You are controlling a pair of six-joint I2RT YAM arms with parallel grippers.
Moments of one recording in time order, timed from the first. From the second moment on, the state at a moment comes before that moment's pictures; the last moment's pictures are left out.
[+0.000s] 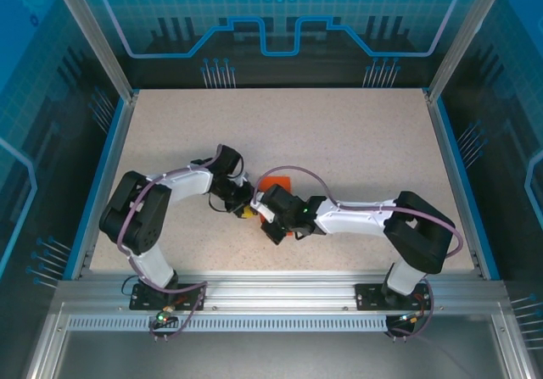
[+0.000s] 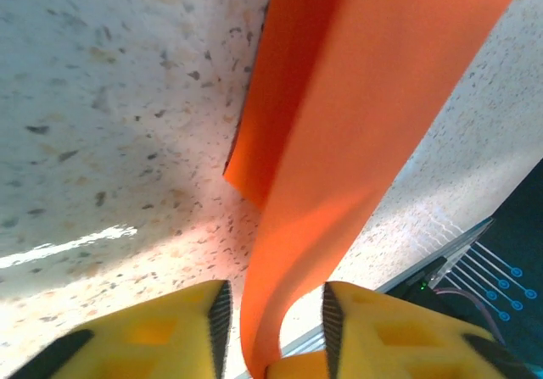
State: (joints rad) left arm -0.38 1.71 0.94 -0.53 0.68 -0.82; right arm 1.00 1.66 0.92 -0.27 -0.05 0.10
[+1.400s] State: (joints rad) left arm -0.44 2.11 1.39 -0.73 0.64 -0.51; right arm 0.88 1.65 0.90 -0.25 -0.17 0.24
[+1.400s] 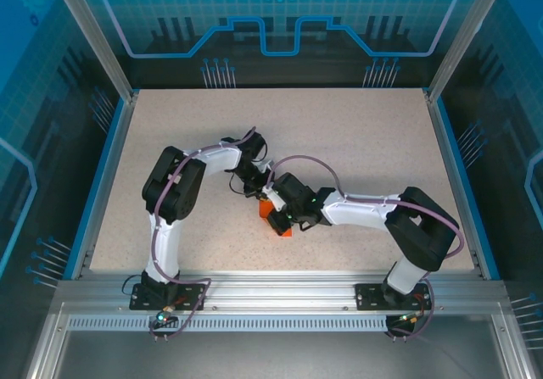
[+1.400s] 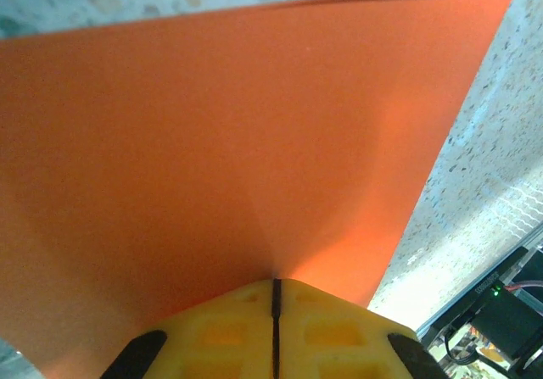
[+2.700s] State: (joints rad) left arm -0.45 2.11 1.40 -0.73 0.64 -0.50; right arm 0.80 1.71 0.90 -0.29 -0.02 0.32
